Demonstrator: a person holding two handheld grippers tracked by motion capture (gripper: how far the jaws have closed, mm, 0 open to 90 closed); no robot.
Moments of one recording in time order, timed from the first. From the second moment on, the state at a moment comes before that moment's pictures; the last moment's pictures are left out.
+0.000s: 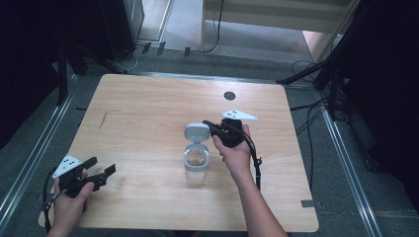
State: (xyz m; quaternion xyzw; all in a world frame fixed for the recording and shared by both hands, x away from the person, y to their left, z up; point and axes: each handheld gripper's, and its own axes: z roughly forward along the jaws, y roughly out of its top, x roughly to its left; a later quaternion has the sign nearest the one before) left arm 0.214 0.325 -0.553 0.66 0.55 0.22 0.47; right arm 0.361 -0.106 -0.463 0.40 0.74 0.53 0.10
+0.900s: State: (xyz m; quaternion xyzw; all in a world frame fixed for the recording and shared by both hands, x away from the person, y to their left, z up) left arm 0.214 0.323 -0.552 0.66 0.55 0.22 0.46; right arm 0.317 -0.165 -0.479 0.43 0.71 0.52 0.19
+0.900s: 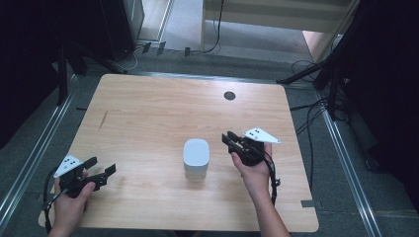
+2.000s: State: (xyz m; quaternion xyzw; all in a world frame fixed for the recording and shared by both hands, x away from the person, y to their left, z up) left arm 0.214 0.321 -0.552 0.67 0.55 0.22 0.45; right arm 0.253 -0.316 -0.532 0.53 0.67 0.47 0.22
